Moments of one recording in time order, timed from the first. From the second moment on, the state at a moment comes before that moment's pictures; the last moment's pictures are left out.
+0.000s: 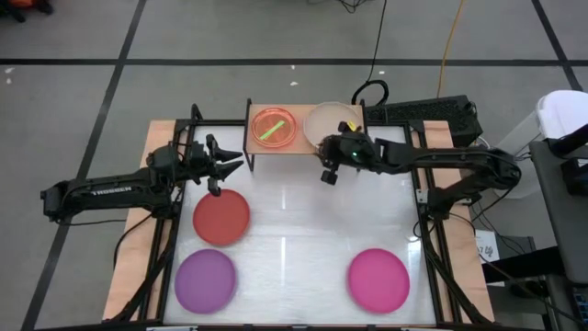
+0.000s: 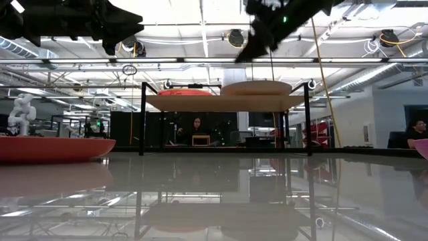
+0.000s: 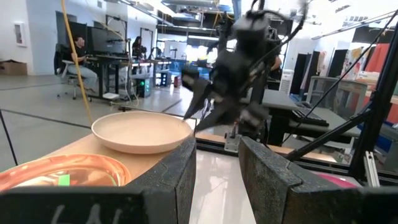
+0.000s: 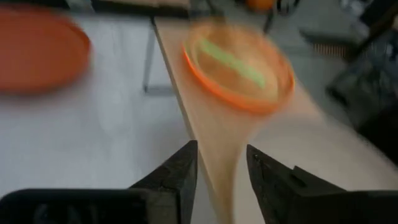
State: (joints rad) left arm 0.31 0.63 0.33 0.44 0.15 -0.11; right arm -0.19 1.37 1.01 -0.16 0.28 -0.18
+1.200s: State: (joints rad) left arm -0.01 1.00 0.73 -0.34 -0.12 -0.07; right arm 0.22 1.01 0.52 0.57 0.42 -0.27
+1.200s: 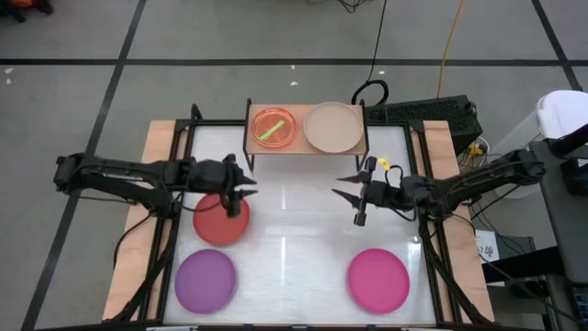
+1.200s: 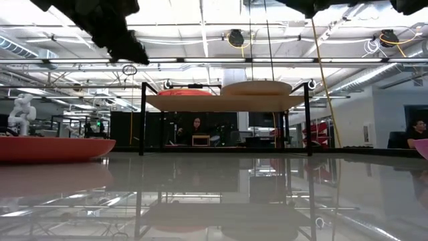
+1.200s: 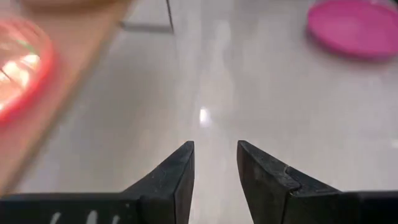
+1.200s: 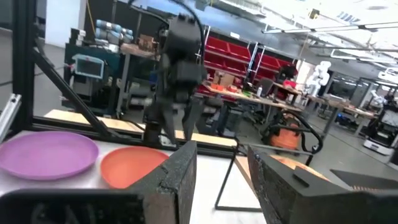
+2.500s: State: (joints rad) left arm -0.33 1.51 0.89 -0.67 -0.09 -0.61; right arm 0.23 1.01 0.51 0.56 0.42 -0.25
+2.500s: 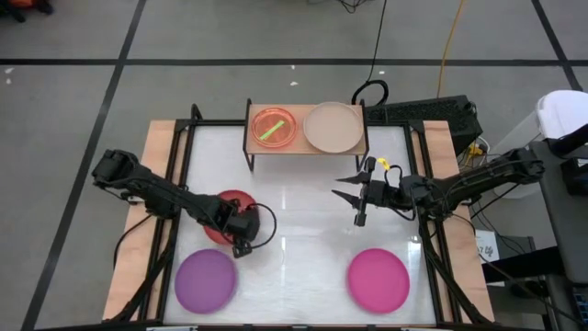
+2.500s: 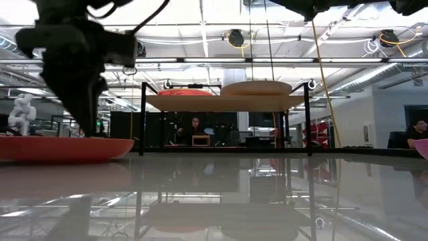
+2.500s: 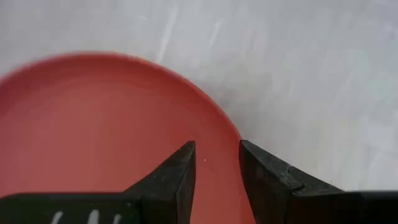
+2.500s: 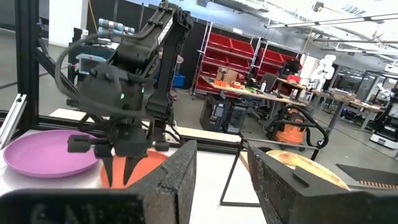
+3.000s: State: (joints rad) left arm -0.38 1.64 0.95 -0.71 -0.10 -0.66; right arm 0.23 1.01 0.51 0.53 0.42 -0.23
